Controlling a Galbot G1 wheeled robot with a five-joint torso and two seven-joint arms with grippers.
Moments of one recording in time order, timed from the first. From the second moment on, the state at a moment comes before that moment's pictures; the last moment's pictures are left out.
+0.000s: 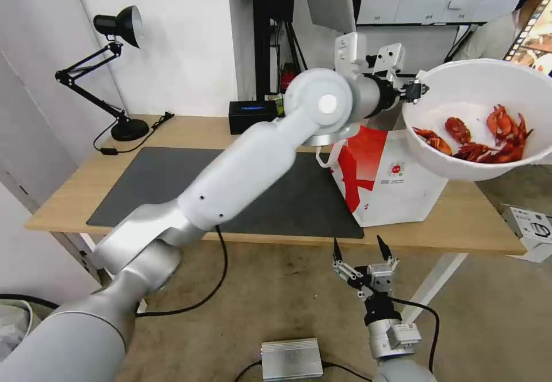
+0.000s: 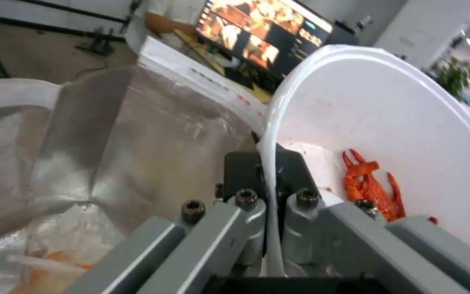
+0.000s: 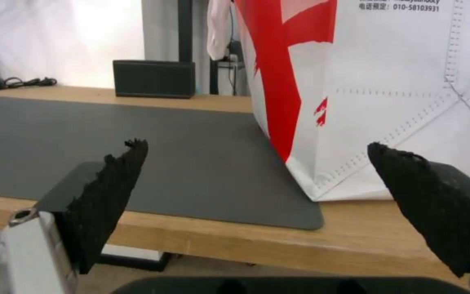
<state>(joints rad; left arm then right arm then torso) -0.06 -1.54 0.31 -1.50 -1.54 0.56 -0.53 -1.63 1.39 0.37 2.05 0.01 0.21 0.15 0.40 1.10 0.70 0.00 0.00</state>
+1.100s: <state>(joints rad) -0.13 -1.60 0.32 -1.32 -1.56 0.27 -0.83 -1.63 1.39 0.37 2.05 0.01 0.21 0.15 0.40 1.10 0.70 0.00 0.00</state>
